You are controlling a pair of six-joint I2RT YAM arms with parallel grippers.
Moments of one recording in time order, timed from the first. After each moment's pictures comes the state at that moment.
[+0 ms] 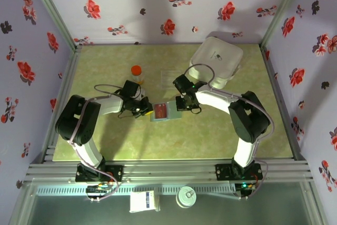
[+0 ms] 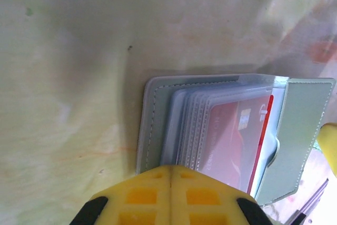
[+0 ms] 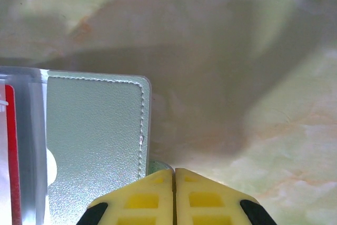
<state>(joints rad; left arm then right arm) -0.45 1.73 0.83 -0.17 0.49 -0.78 0.68 1.81 1.18 -0.62 0.01 0.55</state>
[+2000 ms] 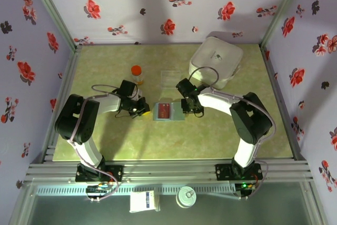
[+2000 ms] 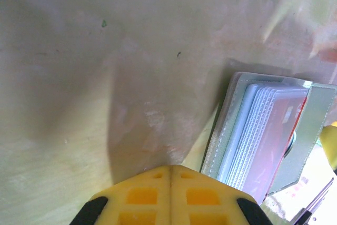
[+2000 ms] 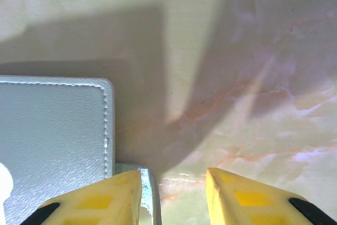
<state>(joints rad) -0.40 1.74 0.83 -0.21 0.52 -0.72 0.67 1.77 1.11 -0.65 0.12 0.62</state>
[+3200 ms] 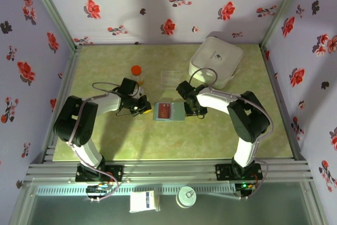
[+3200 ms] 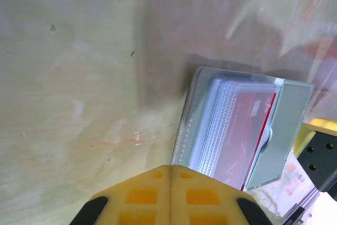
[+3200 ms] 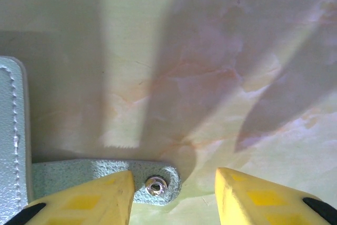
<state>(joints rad) -0.42 1.70 0.86 -0.24 0.51 -0.74 0.67 1.81 1.11 -0.74 0.22 0.58</state>
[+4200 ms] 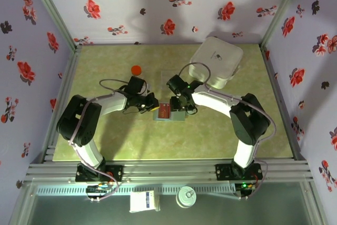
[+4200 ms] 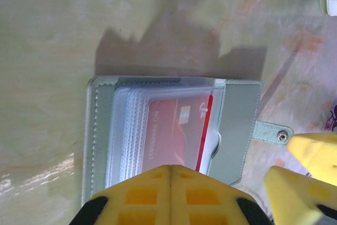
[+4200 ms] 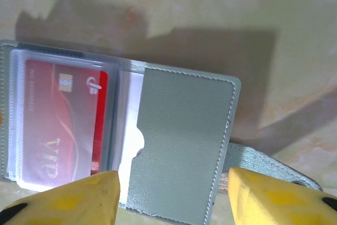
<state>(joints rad) -0.52 1.73 0.92 -0.17 0.50 -0.80 0.75 1.79 1.24 -0.72 0.04 0.62</state>
